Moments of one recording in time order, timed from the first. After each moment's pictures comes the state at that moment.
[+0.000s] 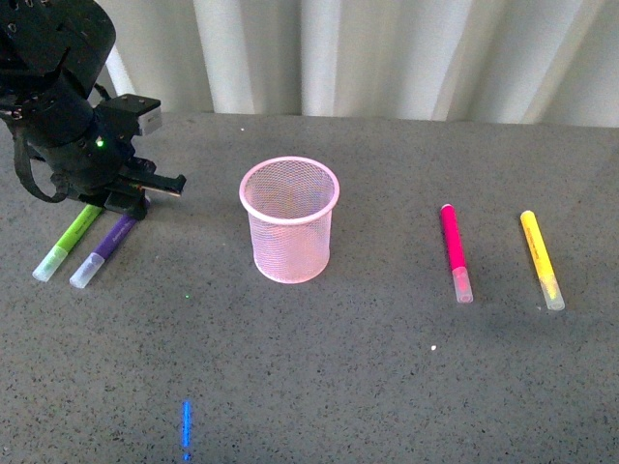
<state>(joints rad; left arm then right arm) -0.05 2.36 1.52 -0.37 -0.04 0.20 0.00 0.00 0.02 0.00 0.00 0.00</state>
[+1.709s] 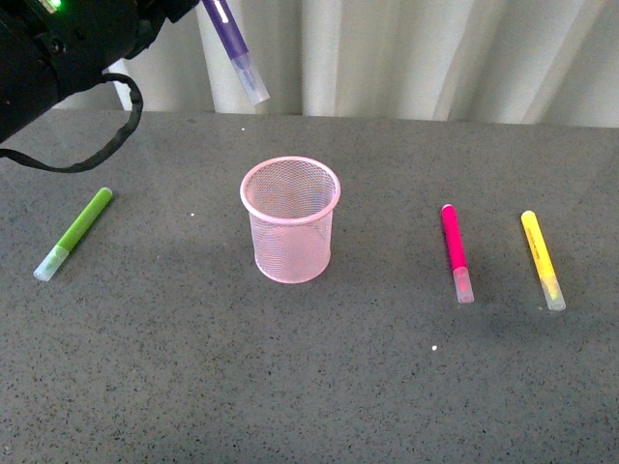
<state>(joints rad) -0.28 1.97 0.72 1.39 0.05 -0.55 0.00 0.00 0.02 0.00 0.00 0.00</state>
